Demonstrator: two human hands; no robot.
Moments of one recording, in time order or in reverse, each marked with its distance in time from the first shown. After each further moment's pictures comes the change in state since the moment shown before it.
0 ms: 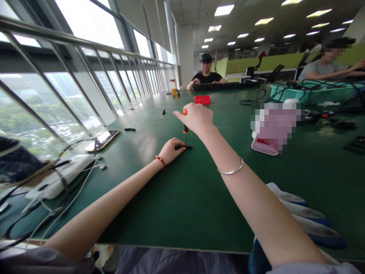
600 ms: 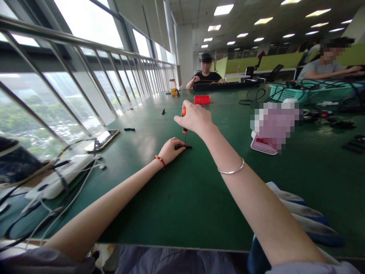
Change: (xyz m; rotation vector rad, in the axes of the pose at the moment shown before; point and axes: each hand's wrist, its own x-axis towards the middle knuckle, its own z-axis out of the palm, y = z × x) left_hand 0.000 -0.001 0.001 0.013 0.001 0.000; right_hand 0.000 0.001 0.000 0.059 -0.014 0.015
